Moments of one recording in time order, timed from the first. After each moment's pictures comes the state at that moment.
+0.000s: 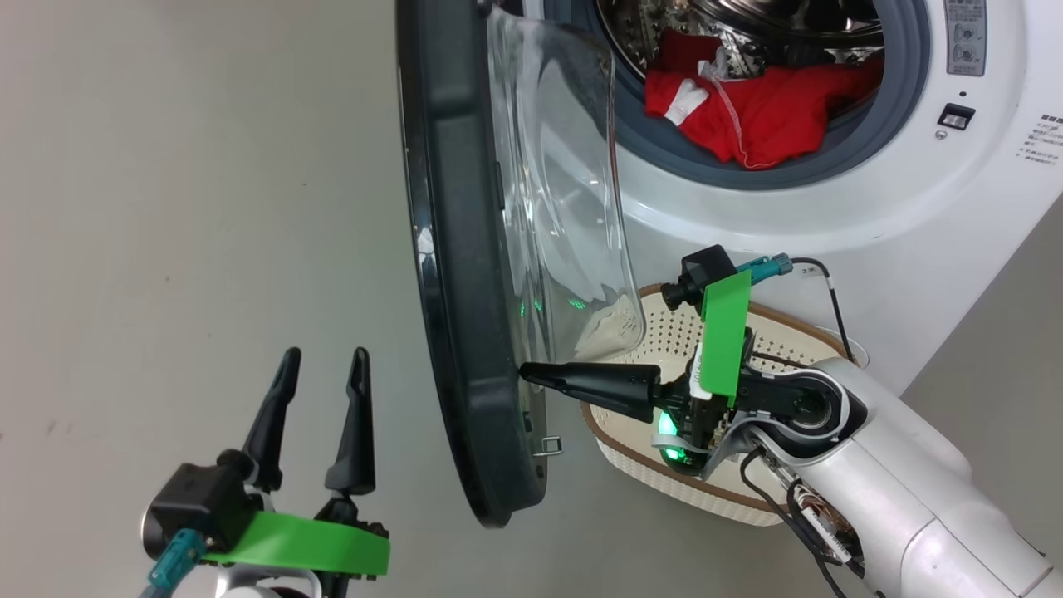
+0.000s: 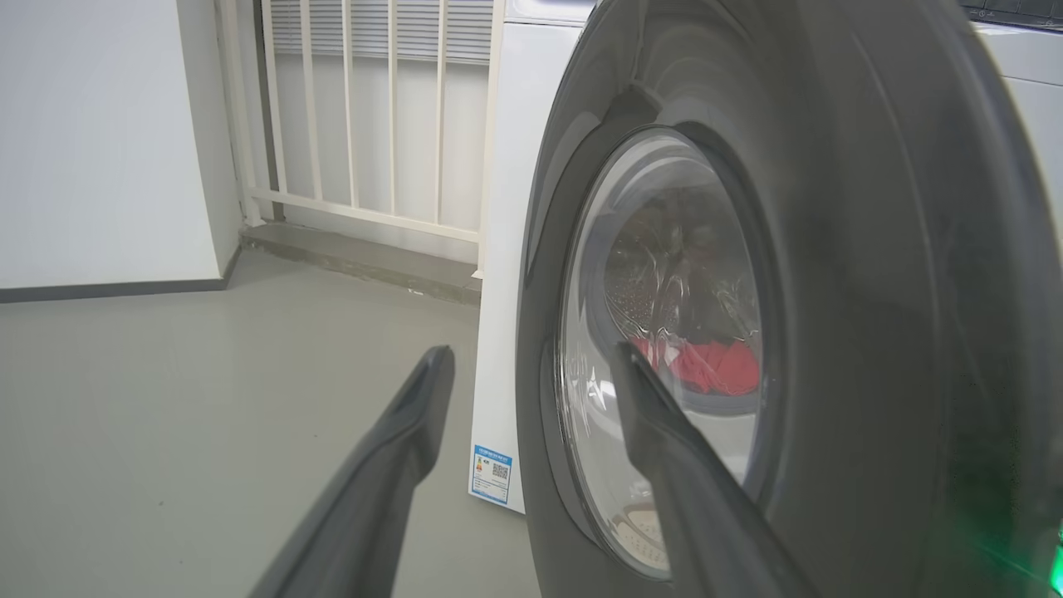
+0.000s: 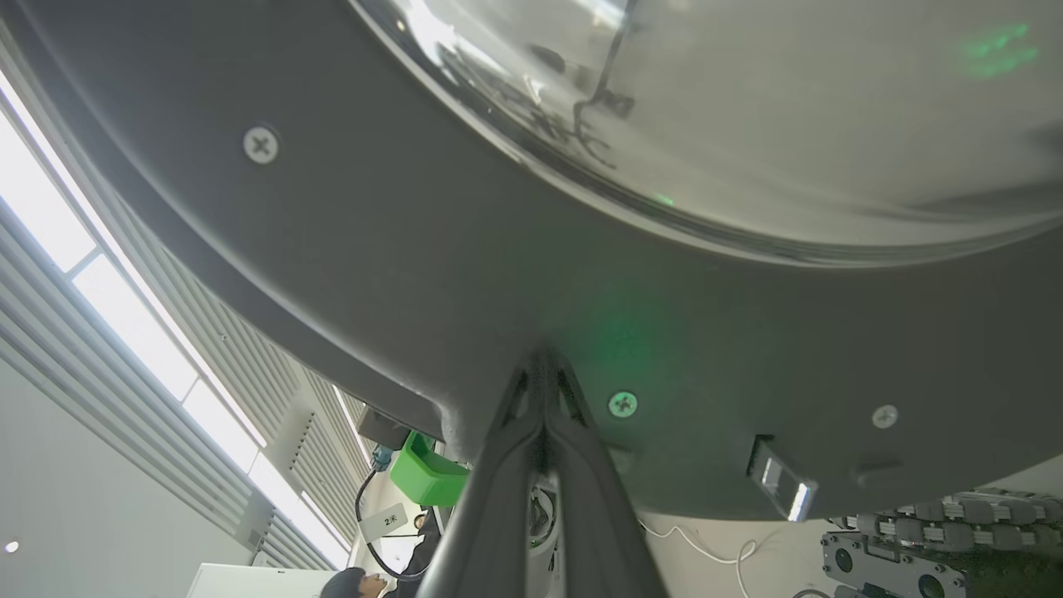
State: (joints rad) left arm -0.18 0.03 -0.12 0.14 -0.32 -0.02 -0.26; right arm -0.68 -0.15 0.63 0.51 2.02 0.12 0.76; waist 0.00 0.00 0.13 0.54
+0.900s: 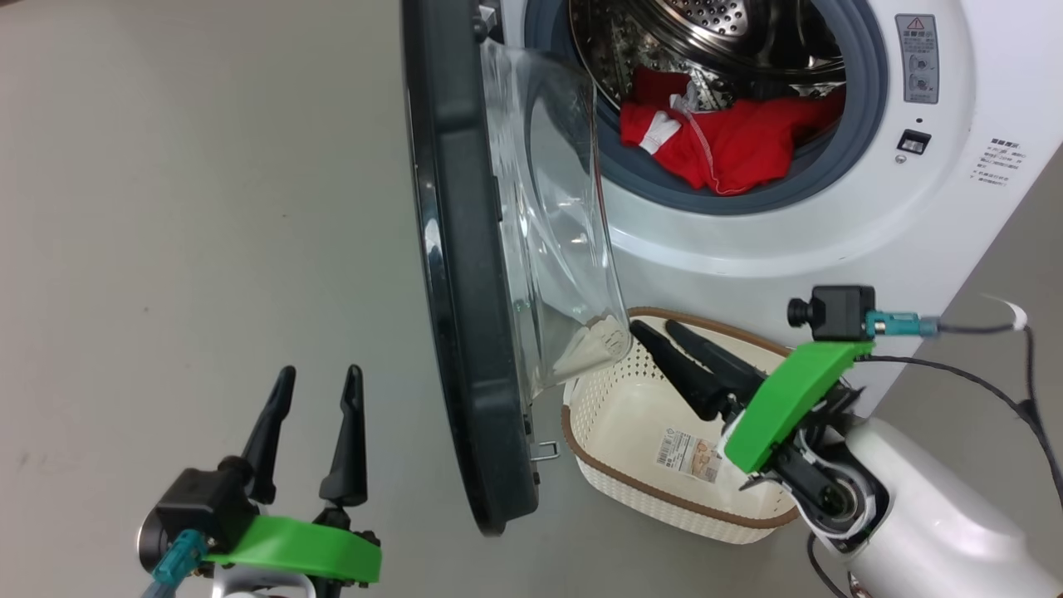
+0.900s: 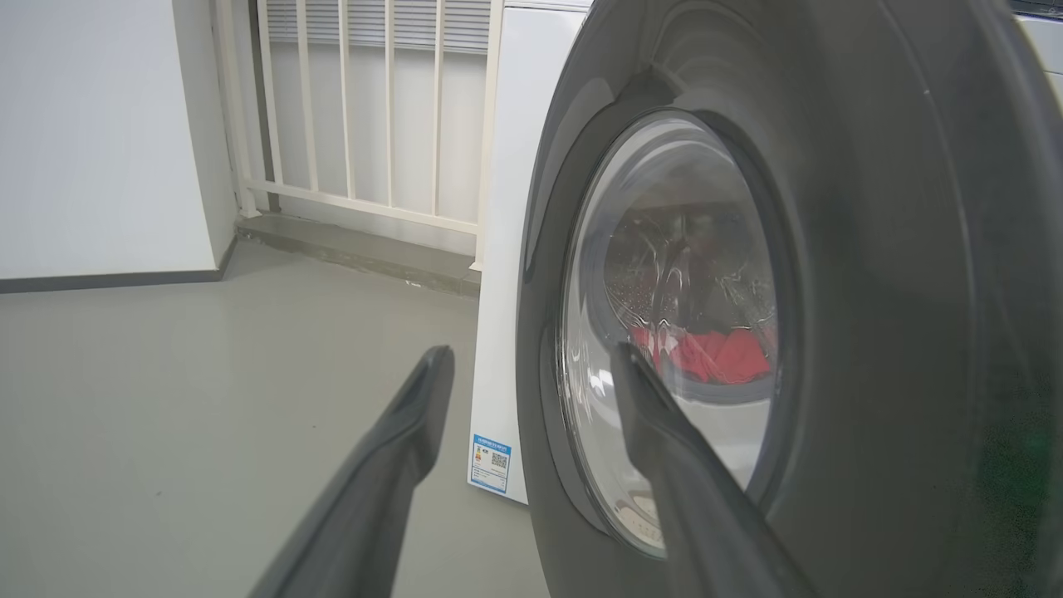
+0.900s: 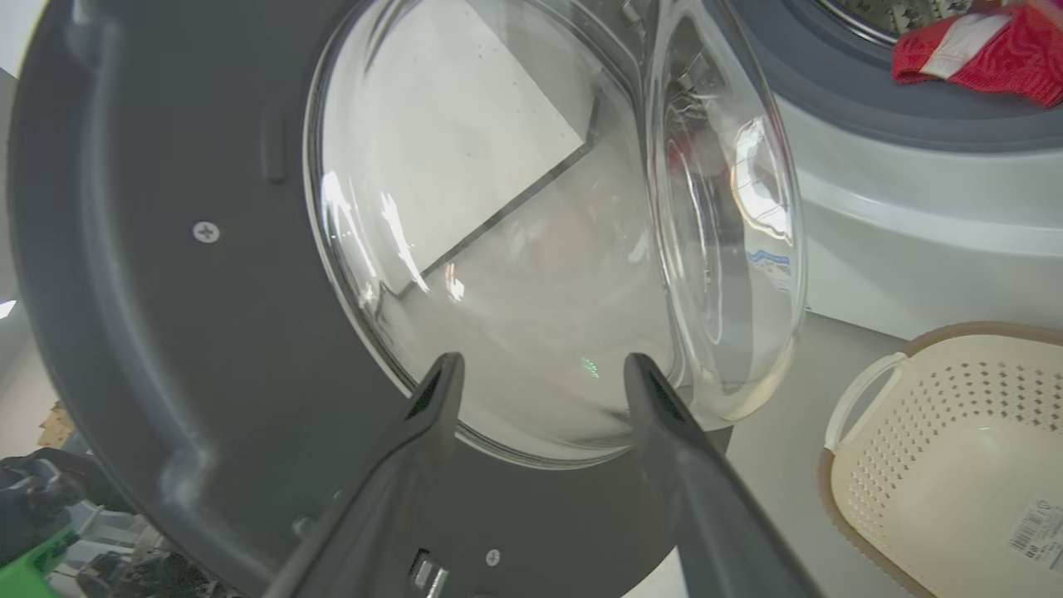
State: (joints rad) left arm -0.18 0.04 -0.11 0.21 -0.31 -0.02 -0.26; right arm -0.52 -0.27 0.62 0.39 1.31 0.12 0.06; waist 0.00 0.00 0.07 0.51
